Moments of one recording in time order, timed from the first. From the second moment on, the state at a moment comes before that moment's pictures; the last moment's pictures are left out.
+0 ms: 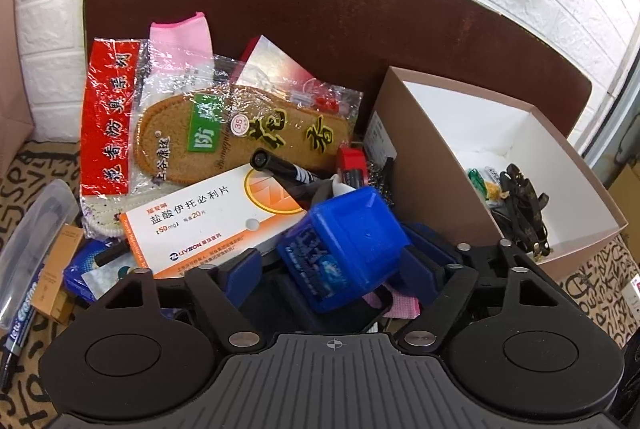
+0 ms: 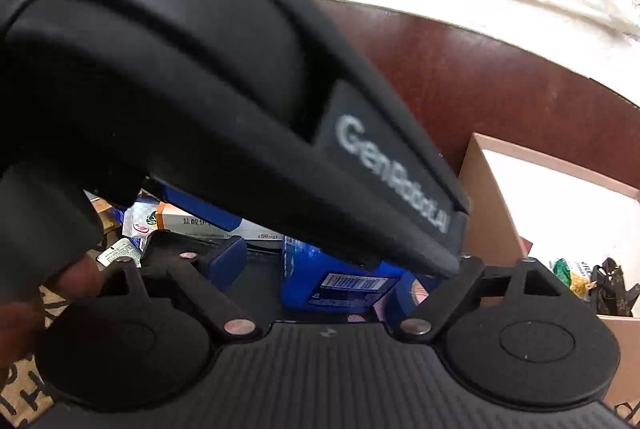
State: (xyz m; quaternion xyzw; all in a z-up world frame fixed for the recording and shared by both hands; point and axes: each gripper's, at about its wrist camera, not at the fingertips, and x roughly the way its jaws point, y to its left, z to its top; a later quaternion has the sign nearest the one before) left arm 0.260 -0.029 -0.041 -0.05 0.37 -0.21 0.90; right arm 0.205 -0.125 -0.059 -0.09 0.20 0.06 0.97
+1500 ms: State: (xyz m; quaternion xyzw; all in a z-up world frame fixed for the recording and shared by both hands) left arm 0.199 -0.170 0.048 0.00 0.30 -0.30 0.91; right arm 0.057 -0.265 0.040 -0.05 0.12 -0.02 0.99
